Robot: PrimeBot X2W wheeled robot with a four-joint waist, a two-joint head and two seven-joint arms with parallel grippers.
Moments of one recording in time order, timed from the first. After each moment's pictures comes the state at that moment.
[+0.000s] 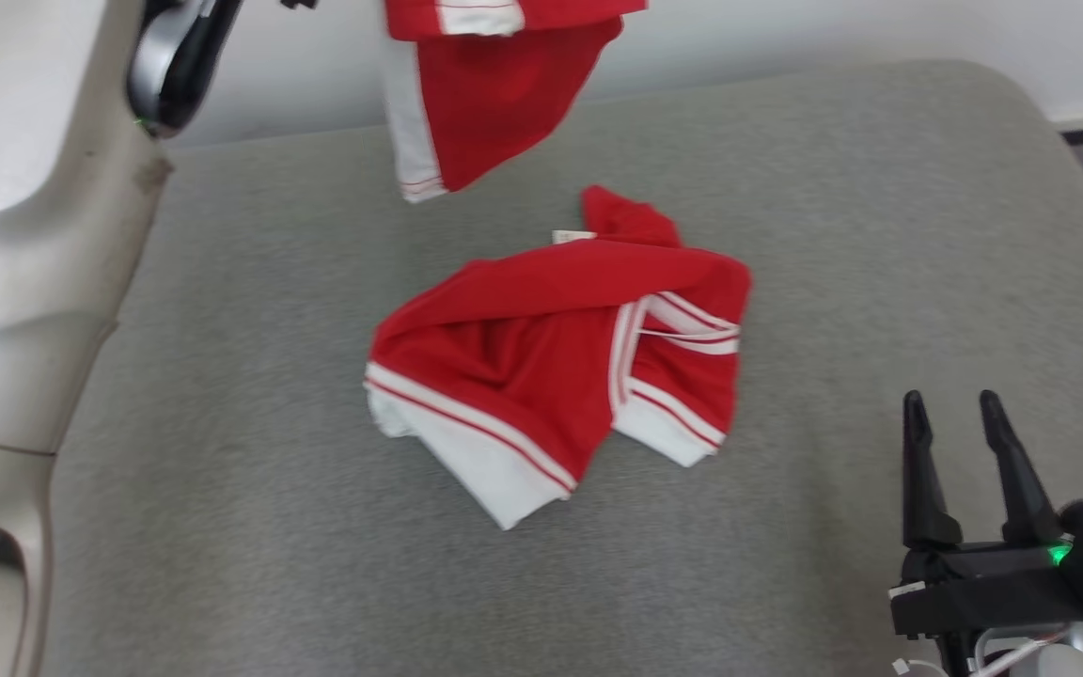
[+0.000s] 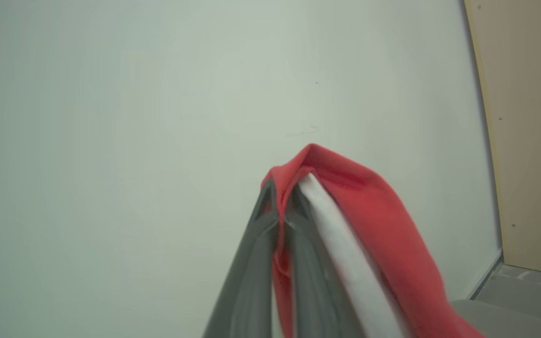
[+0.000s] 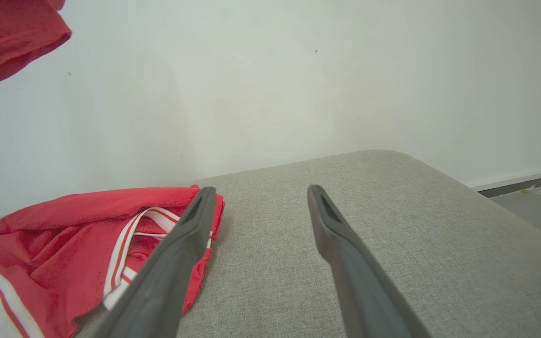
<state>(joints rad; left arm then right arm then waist) -1.44 0.25 -0.61 0.71 -0.53 -0.12 -0.26 -0.11 -0.10 -0.03 0.11 0.26 0.13 -0.26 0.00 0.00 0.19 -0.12</state>
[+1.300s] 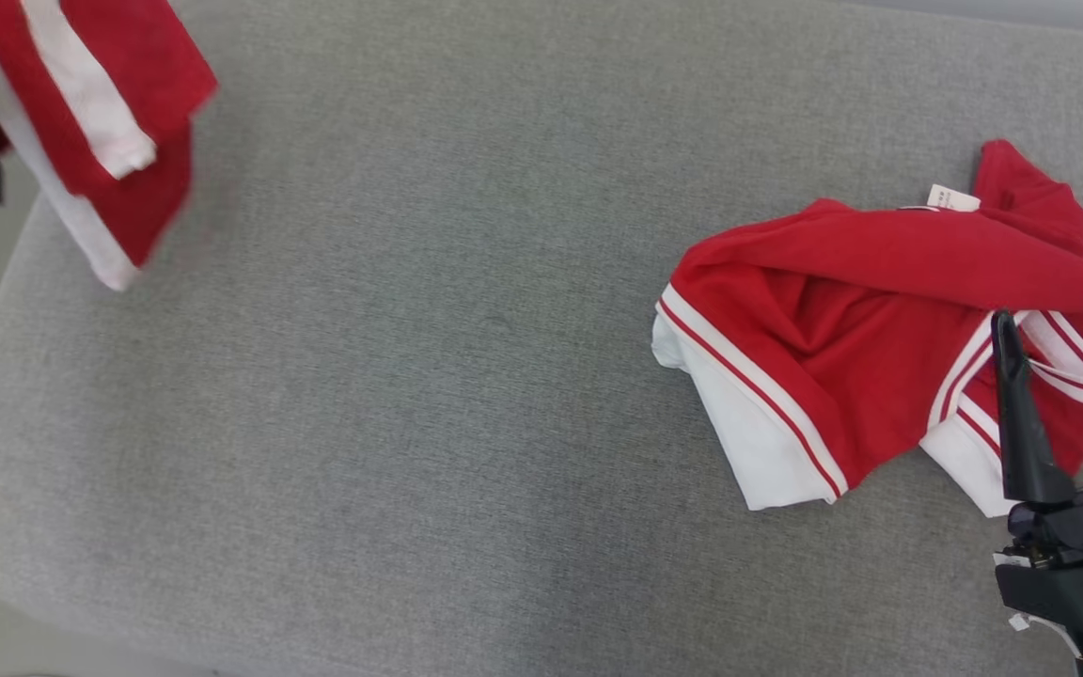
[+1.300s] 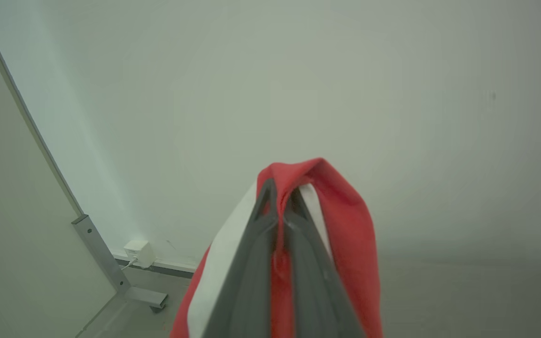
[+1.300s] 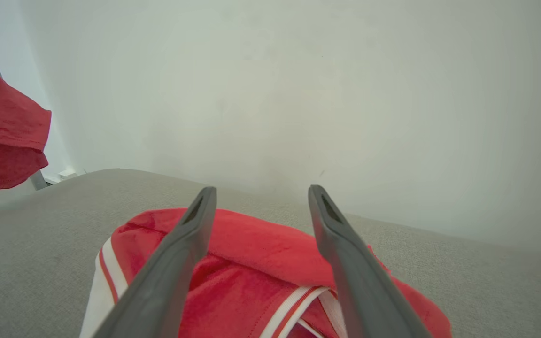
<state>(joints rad) -1.08 0.50 -0.29 0.73 -0.56 -0.05 -0.26 -0.08 -0.32 -0.03 -0.26 0.21 0.13 -0.16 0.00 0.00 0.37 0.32</state>
